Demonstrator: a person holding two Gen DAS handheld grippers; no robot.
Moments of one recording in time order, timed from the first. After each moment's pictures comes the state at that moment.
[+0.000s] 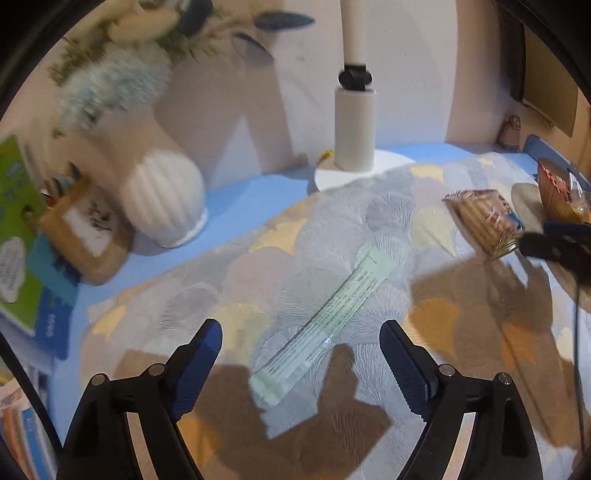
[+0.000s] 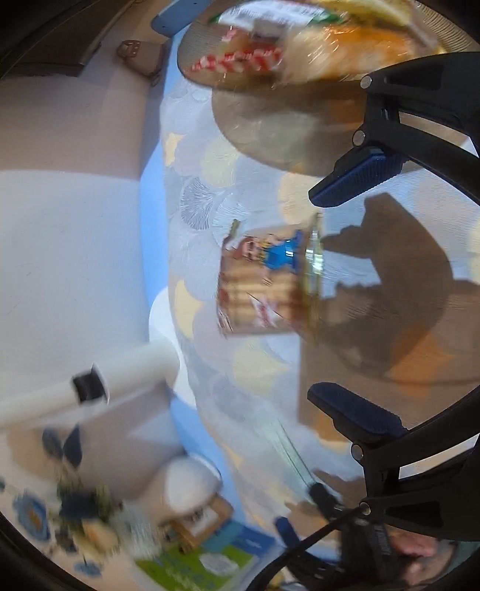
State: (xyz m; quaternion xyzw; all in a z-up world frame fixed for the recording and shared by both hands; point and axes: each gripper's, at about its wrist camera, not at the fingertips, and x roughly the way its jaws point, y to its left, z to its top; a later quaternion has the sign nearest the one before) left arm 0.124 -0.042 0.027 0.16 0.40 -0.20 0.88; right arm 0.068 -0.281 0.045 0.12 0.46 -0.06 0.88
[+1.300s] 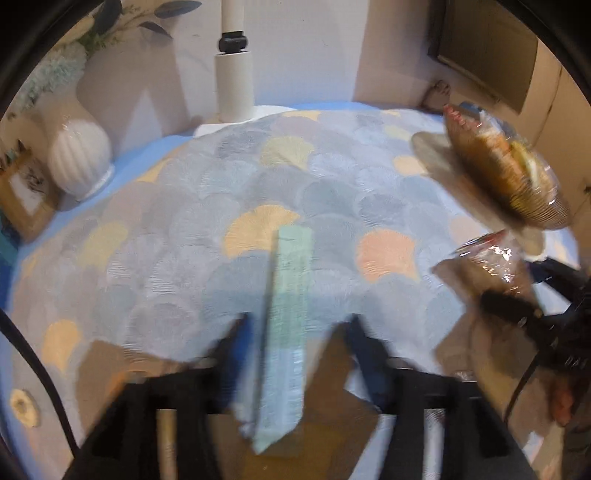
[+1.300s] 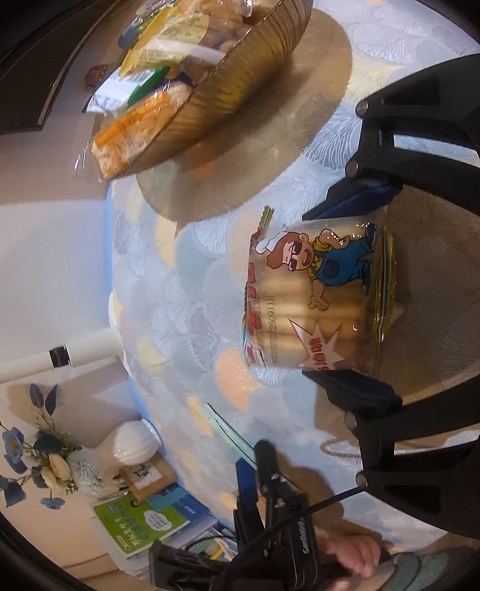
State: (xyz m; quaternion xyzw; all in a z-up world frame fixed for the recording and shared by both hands) left arm 0.025 -0.088 0.003 0.13 0.44 -0.30 0.83; right arm -0.081 -0.267 0.018 0.10 0.43 0.00 0.90
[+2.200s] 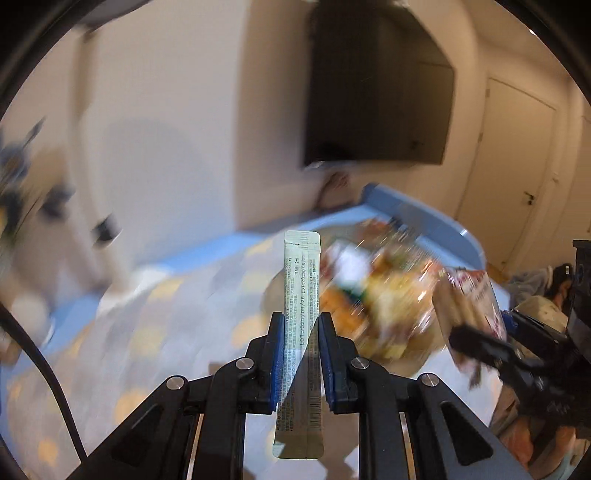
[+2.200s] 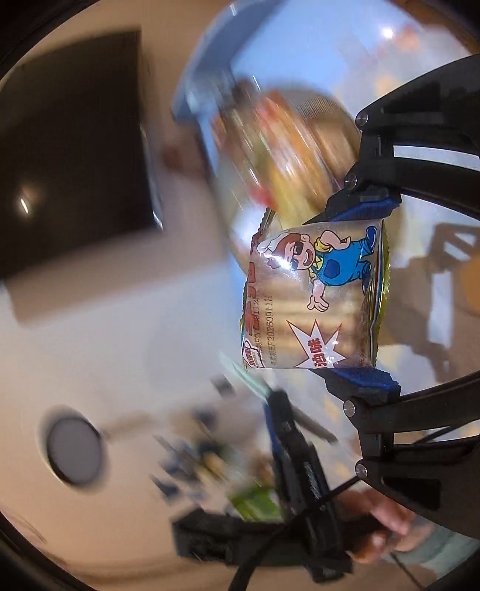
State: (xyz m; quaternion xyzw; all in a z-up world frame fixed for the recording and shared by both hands) left arm -0.036 -0.245 0.148 0.11 0.28 -0.42 0.85; right arm -0.182 -0.388 0.138 0.18 0.22 -0.10 0.95
